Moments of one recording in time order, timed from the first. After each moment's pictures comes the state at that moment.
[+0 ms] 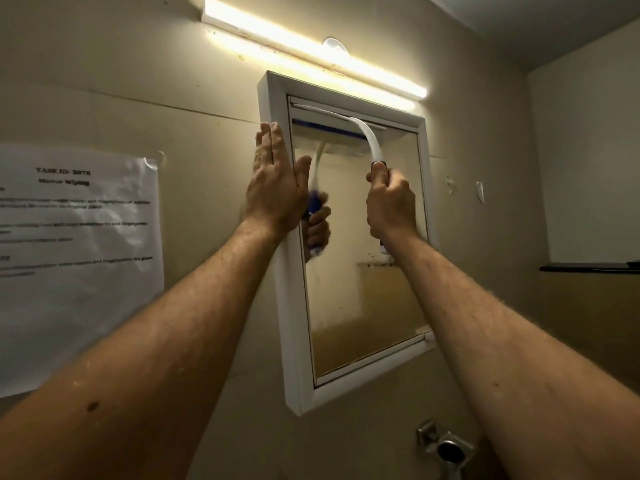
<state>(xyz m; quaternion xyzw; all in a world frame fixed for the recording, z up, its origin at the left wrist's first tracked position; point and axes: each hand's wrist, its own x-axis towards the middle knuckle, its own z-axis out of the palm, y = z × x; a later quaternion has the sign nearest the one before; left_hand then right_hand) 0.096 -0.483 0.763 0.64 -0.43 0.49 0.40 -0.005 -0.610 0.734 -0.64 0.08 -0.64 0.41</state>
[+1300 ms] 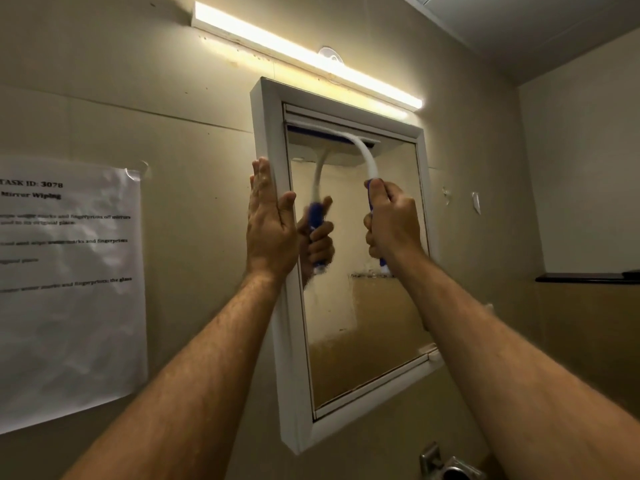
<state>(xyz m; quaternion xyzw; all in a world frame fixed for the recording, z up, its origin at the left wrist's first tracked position) 0.123 -0.505 0.728 0.52 -0.47 0.43 0.57 -0.015 -0.601 0.729 -0.63 0.03 -0.60 0.50</state>
